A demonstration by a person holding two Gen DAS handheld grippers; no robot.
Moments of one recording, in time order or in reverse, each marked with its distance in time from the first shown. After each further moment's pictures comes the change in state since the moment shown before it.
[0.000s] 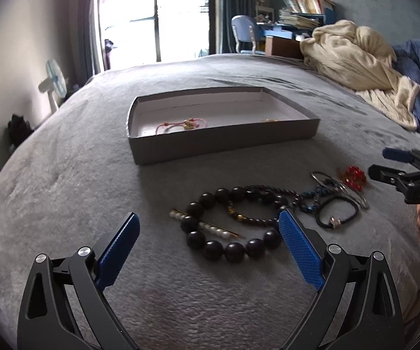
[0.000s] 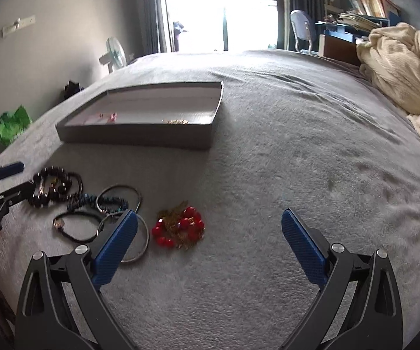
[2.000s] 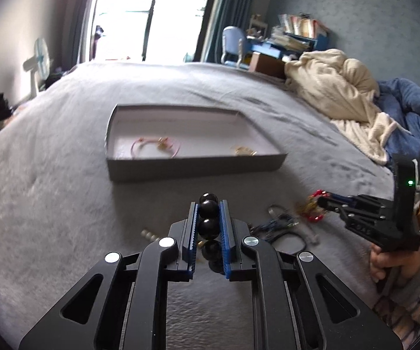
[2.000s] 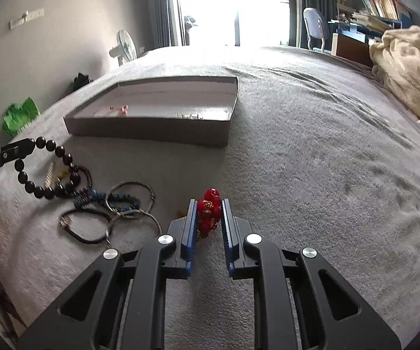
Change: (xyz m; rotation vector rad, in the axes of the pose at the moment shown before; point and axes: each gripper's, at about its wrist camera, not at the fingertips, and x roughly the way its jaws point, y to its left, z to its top) left arm -0.023 0.010 0.033 -0.135 -0.026 -0.188; right arm 0.004 0.001 0.007 0.006 -0.002 0.064
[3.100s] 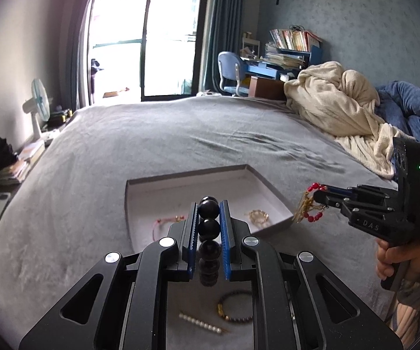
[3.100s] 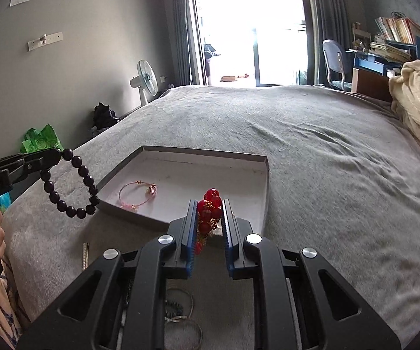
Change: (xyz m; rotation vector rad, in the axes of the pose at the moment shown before) left arm -0.001 0.004 0.098 0.106 -0.099 0.048; right arm -0.006 0.030 0.111 -0.061 -0.120 0.088
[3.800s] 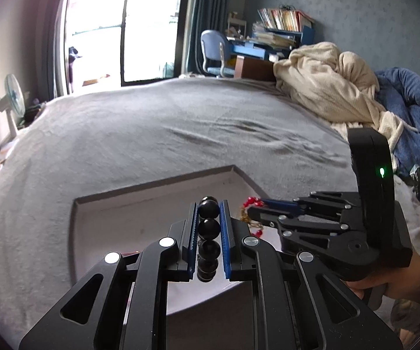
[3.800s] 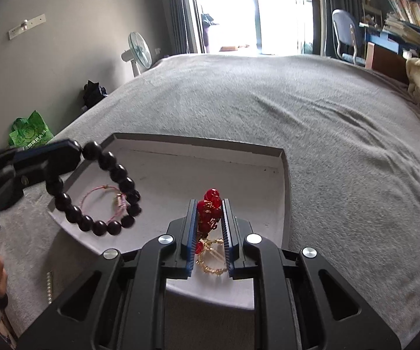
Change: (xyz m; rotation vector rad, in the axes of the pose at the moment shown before) left arm 0.115 -0.022 0.026 0.028 0.105 -0.076; right arm 0.121 -0.022 0.025 0.034 0.177 0.009
